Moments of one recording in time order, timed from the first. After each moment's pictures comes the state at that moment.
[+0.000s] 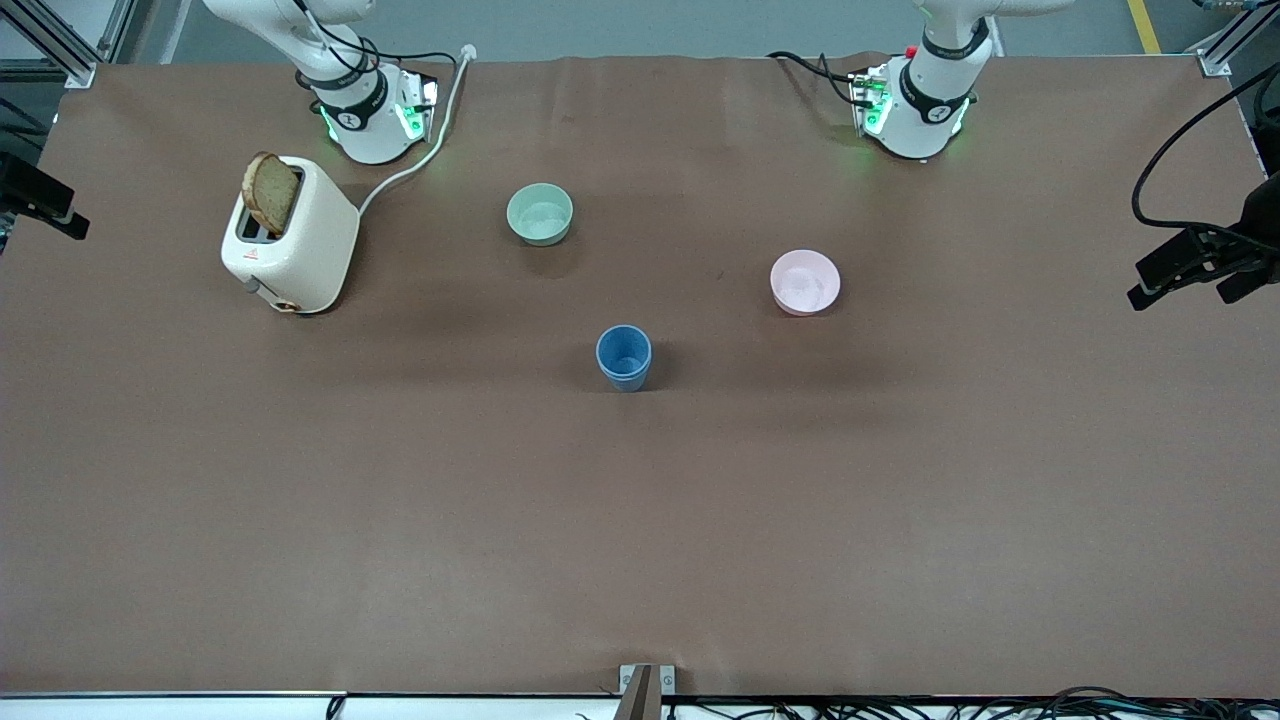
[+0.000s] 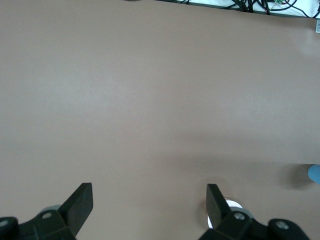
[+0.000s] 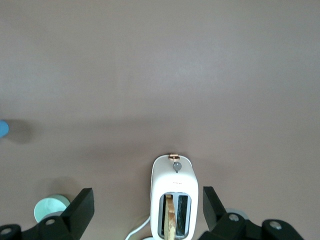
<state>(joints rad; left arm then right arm) -0.05 0.02 0.05 -1.54 -0.04 1.69 -0.08 0.00 0.00 -0.09 -1.40 0.00 1.36 -0.06</state>
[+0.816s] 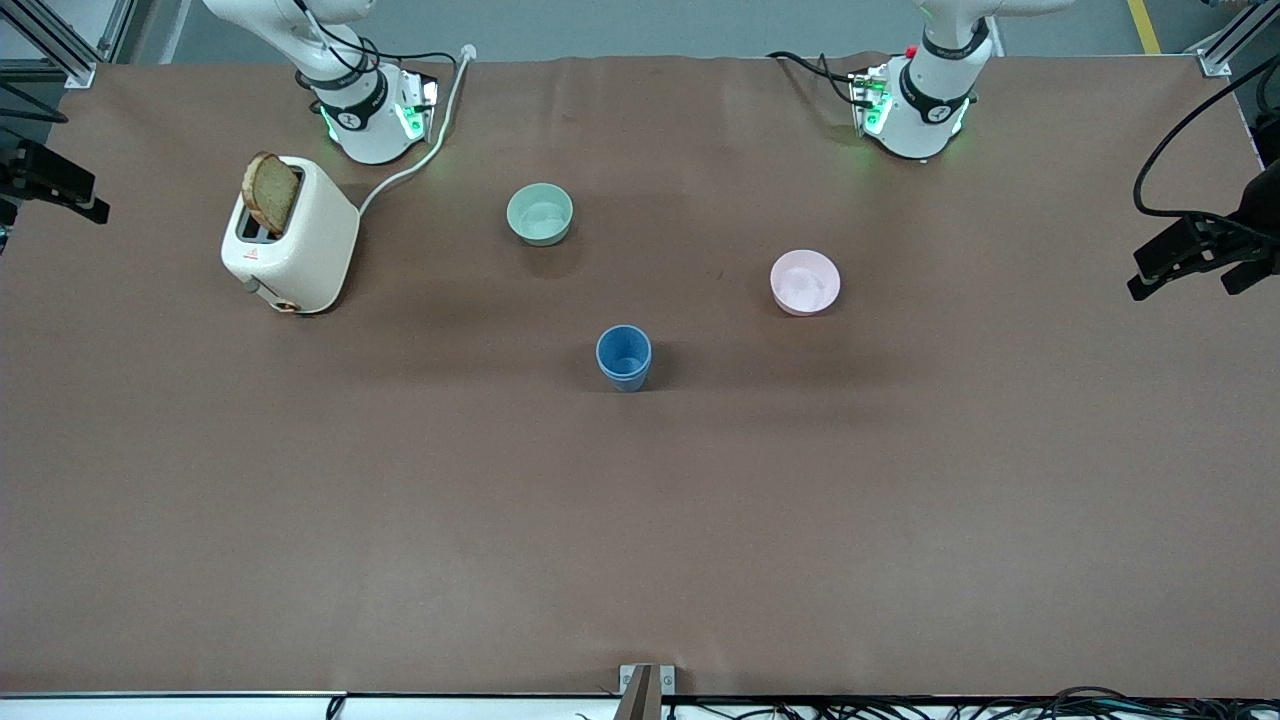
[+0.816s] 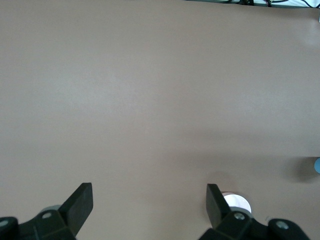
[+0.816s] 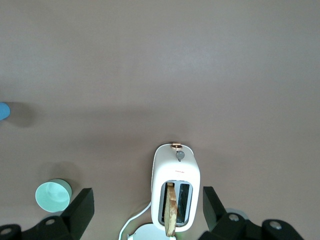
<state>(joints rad) -0.05 0.02 0.03 -1.52 -0.01 1.65 -0.07 0.00 0.00 -0.07 -1.40 0.00 1.33 -0.07</state>
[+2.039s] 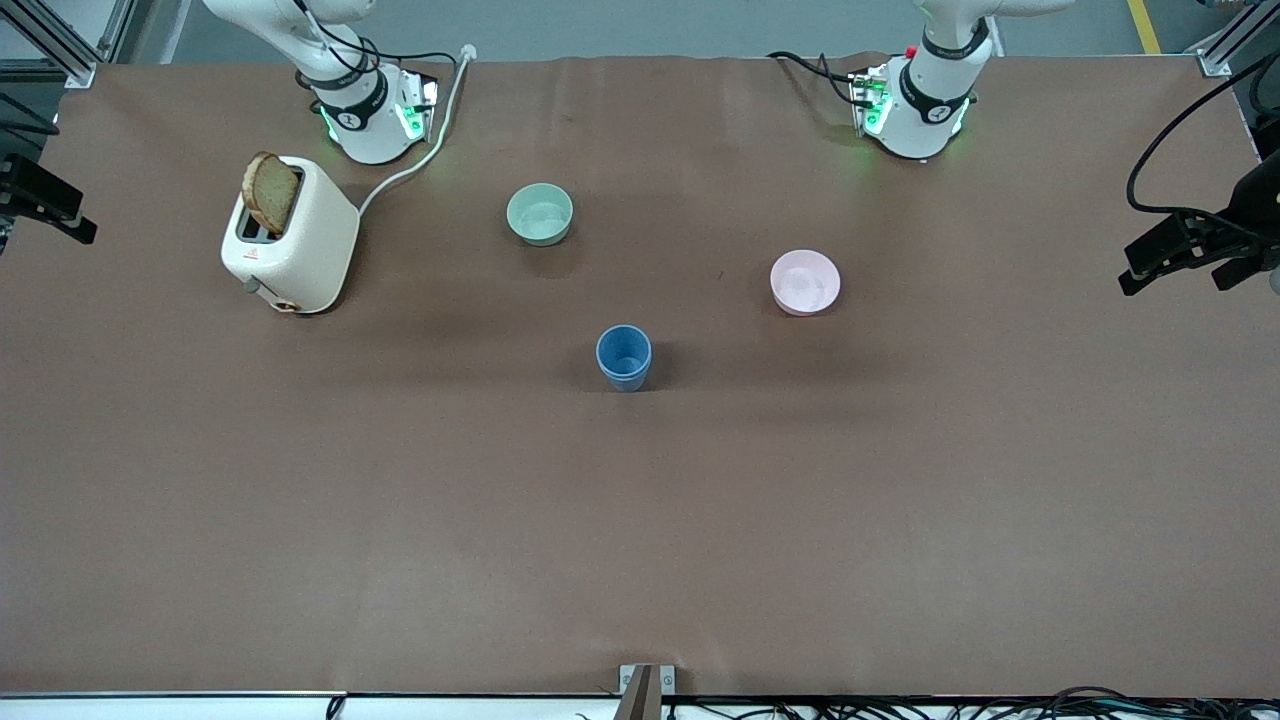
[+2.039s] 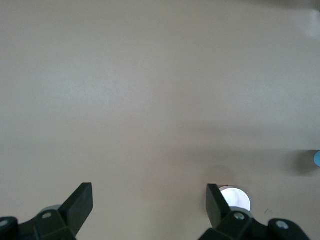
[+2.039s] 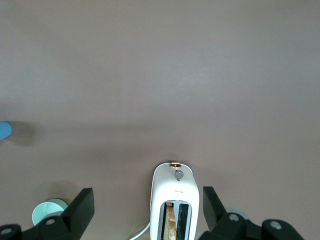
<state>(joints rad) -0.05 0.02 0.02 -1.52 -0.01 1.62 -0.07 0.00 0.01 -0.07 -1.40 0.00 1.41 -0.07</state>
